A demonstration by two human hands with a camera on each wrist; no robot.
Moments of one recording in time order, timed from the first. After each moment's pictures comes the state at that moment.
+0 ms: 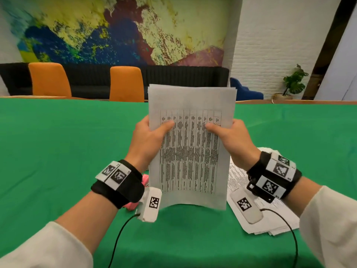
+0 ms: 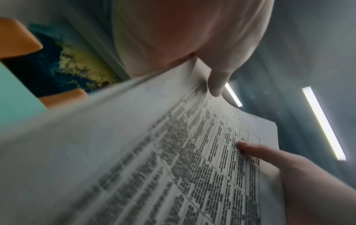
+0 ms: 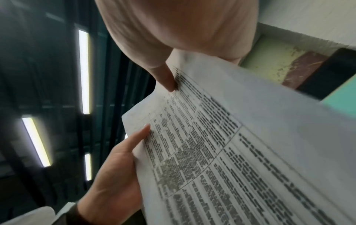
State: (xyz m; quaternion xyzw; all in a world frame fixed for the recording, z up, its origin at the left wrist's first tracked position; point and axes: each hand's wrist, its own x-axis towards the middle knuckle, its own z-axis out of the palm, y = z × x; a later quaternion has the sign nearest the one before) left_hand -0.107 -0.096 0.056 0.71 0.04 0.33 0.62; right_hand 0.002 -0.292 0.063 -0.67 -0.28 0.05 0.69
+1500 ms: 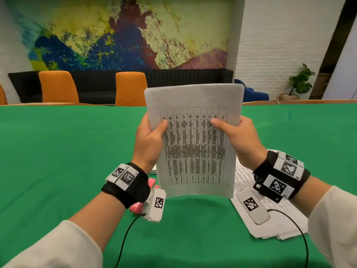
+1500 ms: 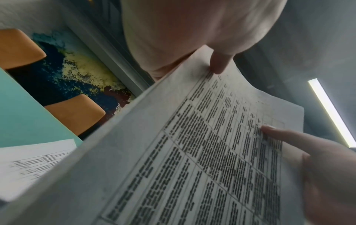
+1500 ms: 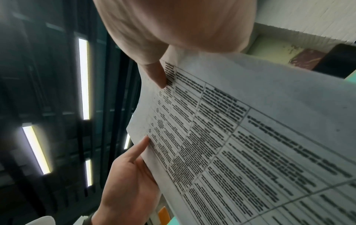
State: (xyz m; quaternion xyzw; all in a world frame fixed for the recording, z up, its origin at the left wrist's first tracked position) left_hand -0.095 -0.082 0.048 0.67 0.02 0.38 0.64; right_hand 0.012 -0.292 0.064 -0.63 -0.30 0.01 0.72
